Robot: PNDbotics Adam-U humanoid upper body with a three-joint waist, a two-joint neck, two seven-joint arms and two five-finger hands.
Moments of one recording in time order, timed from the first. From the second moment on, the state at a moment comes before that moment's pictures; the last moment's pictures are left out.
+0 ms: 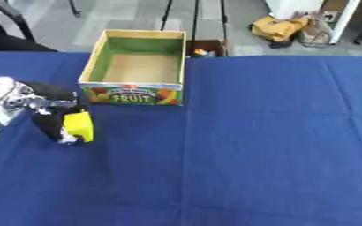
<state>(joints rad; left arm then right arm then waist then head) -0.90 0.76 -0.40 -1.21 -0.77 -0.18 -0.79 -0.64 -0.12 -0.06 -1.99 0.65 -0.22 -0.40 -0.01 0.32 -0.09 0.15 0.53</state>
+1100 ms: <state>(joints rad) -0.89 0.88 -0.37 -1.47 -0.67 -0.09 -0.82 -0.63 -0.12 -0.06 -1.99 0.65 -0.23 -0.41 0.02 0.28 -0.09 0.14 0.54</state>
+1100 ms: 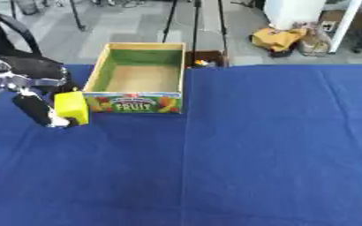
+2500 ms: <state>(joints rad) -1.16 0.77 -0.21 -1.21 -0.78 -0.04 -0.62 -0.69 -0.13 -0.05 -1.99 0.65 -0.24 -0.40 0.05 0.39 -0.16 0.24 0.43</state>
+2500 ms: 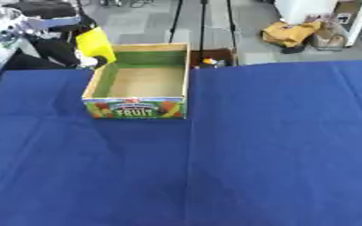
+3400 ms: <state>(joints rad) -1.19 0.69 -0.17 -1.03 -0.92 -0.08 -0.43 -0.73 -0.13 -0.05 -1.99 0.63 -0.24 -0.39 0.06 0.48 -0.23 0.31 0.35</state>
